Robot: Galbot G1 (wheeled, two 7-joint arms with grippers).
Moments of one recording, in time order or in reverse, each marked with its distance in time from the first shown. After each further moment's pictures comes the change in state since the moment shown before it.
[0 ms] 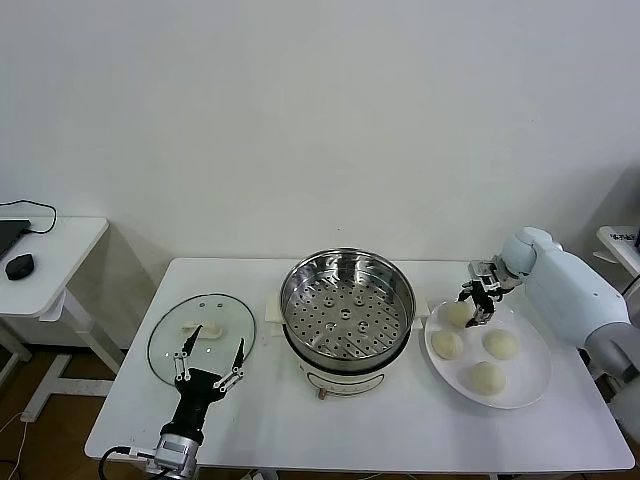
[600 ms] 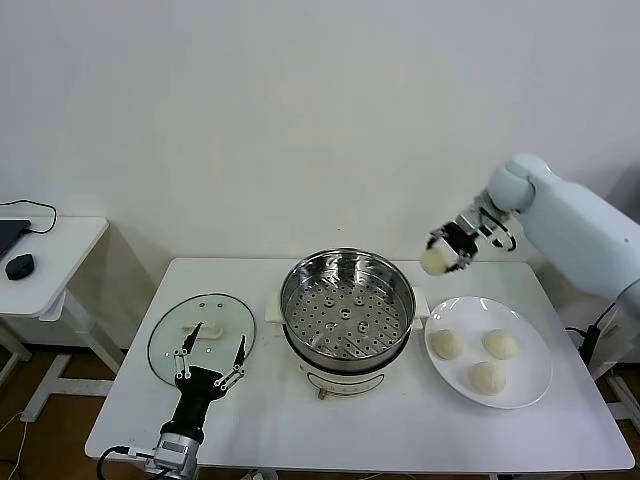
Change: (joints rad) left arm 0.006 0.004 -0.003 -0.019 -0.010 -0.009 -0.004; right arm 0.342 0.071 -0.256 0.328 0.083 0.327 -0.075
